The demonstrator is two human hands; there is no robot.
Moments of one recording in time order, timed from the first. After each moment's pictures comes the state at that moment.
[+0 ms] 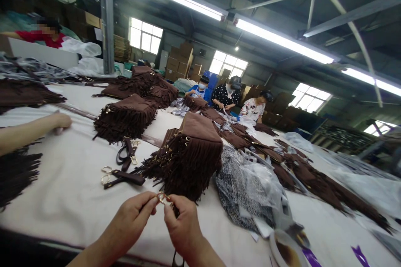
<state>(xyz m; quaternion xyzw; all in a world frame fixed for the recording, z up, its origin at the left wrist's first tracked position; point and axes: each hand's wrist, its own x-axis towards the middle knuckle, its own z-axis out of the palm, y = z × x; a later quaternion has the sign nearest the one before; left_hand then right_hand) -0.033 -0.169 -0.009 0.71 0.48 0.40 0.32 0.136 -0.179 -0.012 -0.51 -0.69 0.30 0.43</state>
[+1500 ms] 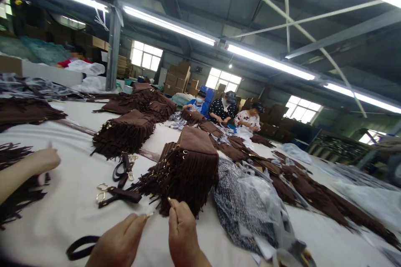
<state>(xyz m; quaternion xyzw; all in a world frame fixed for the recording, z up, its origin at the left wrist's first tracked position) -0.051 -0.171 -0.044 0.78 0.41 0.42 -0.22 0.135 -0.167 -0.027 -0.50 -0.71 0.15 0.47</state>
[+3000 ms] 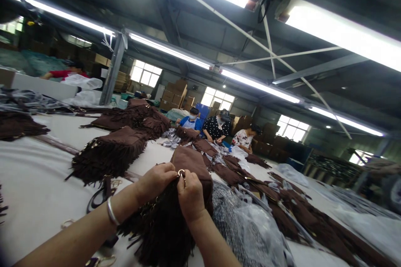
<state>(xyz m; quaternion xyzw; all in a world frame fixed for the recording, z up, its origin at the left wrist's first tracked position) 0.001 0.013 0.086 0.88 0.24 0.40 -0.08 0.167 -0.040 0.086 -0.49 -0.74 -0.18 0.43</state>
